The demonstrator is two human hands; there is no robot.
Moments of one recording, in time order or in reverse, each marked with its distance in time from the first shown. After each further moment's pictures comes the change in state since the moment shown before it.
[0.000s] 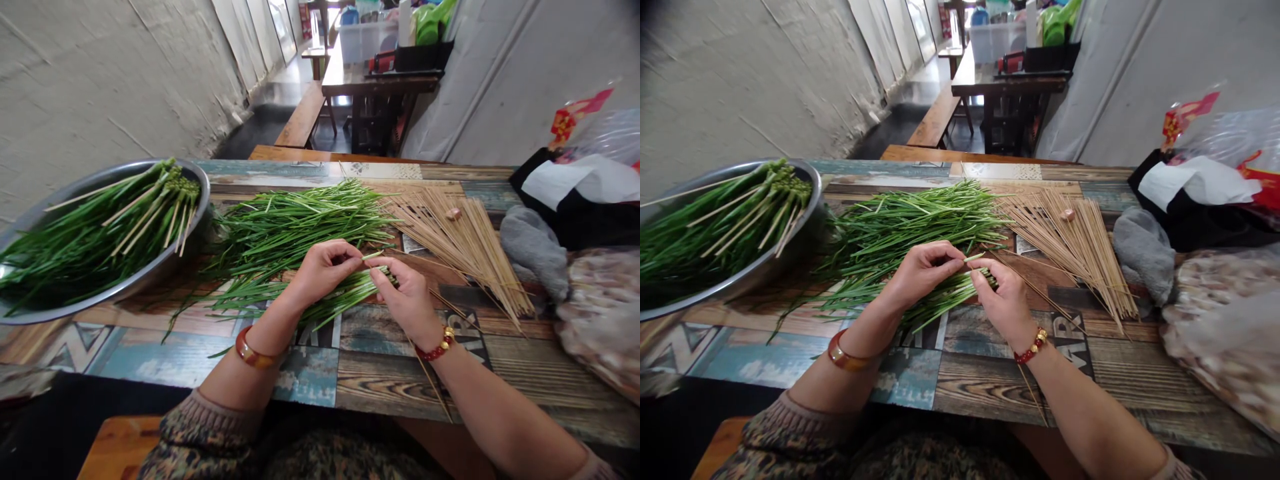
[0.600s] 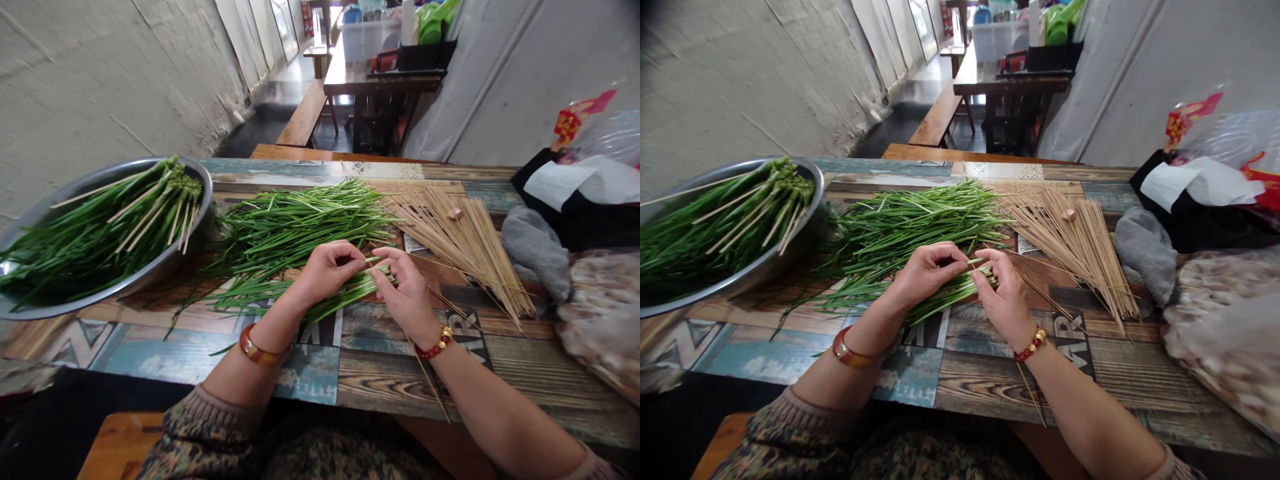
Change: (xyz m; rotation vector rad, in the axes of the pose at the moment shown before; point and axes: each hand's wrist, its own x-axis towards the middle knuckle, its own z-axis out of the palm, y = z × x) left_hand -0.001 -0.001 0.005 -0.015 -0.015 -0.035; right_hand -0.001 0.004 0.003 0.032 0.027 -0.036
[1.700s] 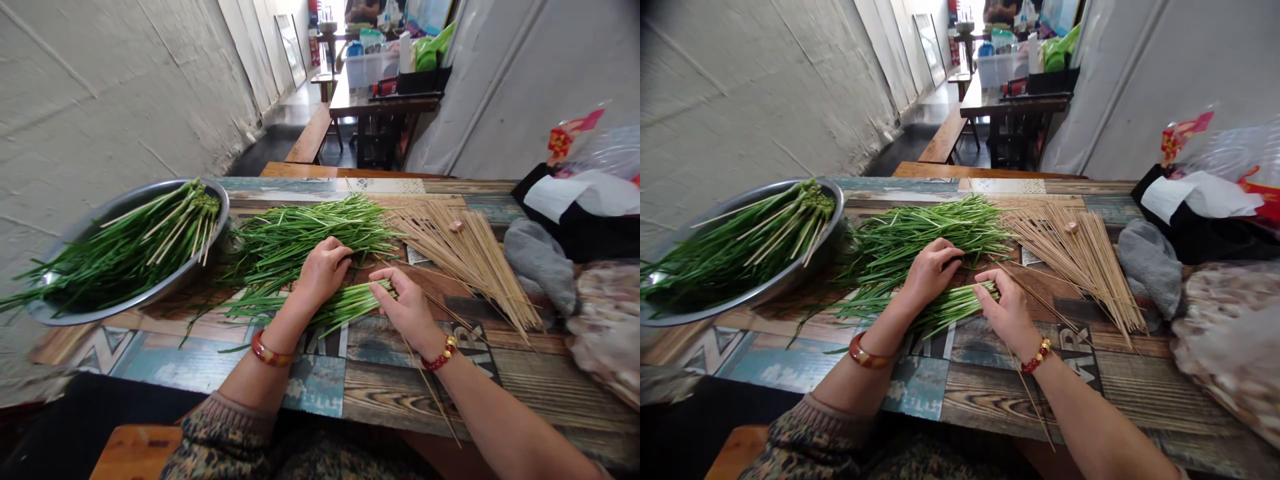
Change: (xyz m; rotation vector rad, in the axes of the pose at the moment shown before) left_hand 0.009 -0.036 -0.018 0.730 0.154 0.267; right_hand 0.001 0.002 0.002 -0.026 -0.072 0.056
